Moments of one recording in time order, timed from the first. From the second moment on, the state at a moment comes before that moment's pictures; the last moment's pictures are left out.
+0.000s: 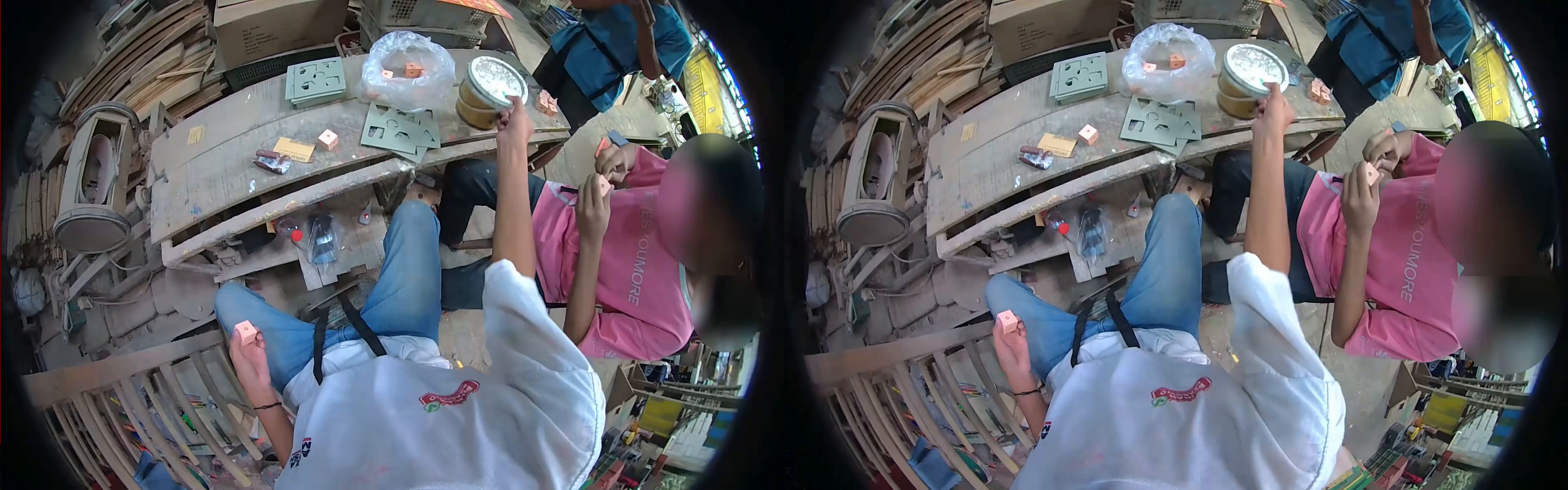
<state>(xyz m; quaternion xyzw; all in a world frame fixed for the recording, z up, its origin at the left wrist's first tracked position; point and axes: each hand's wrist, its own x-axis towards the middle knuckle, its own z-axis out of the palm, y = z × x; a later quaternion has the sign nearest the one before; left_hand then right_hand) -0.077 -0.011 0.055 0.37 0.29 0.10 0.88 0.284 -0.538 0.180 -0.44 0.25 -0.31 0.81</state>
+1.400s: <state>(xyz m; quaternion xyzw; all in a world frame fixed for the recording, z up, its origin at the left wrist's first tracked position) -0.017 -0.089 0.171 0.48 0.05 0.02 0.87 0.076 -0.304 0.165 -0.59 -0.06 0.12 0.80</state>
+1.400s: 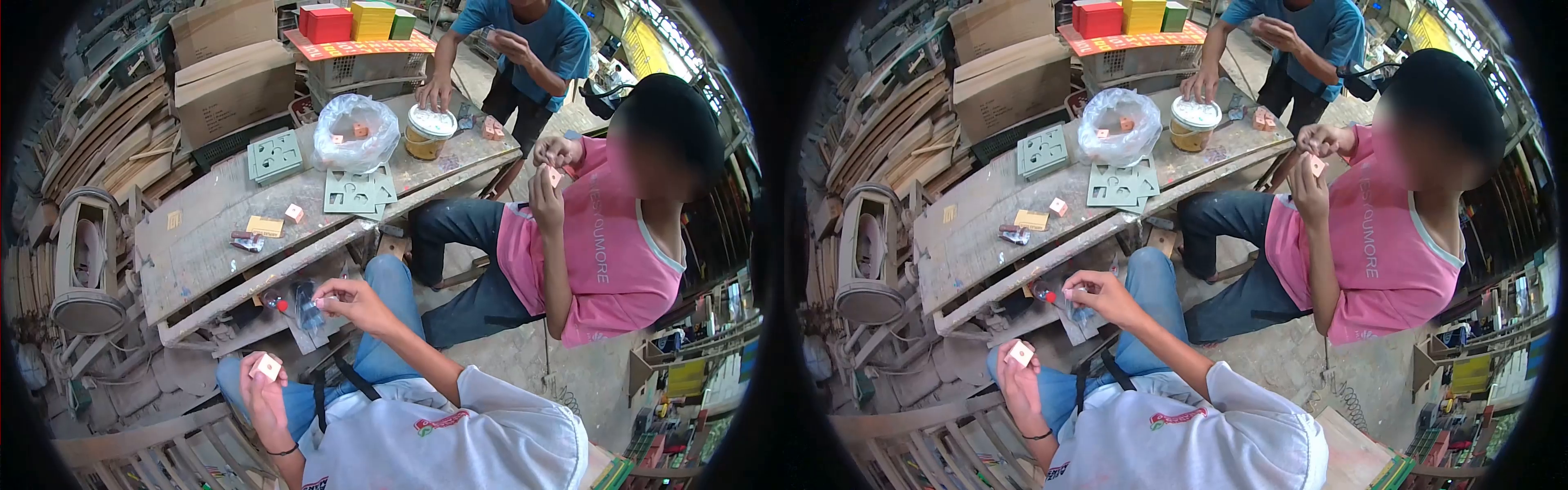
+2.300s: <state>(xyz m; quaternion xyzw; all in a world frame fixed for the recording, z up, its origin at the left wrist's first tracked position) -0.008 -0.077 0.172 0.49 0.05 0.01 0.87 0.053 -0.275 0.162 -0.59 -0.08 0.21 0.78</state>
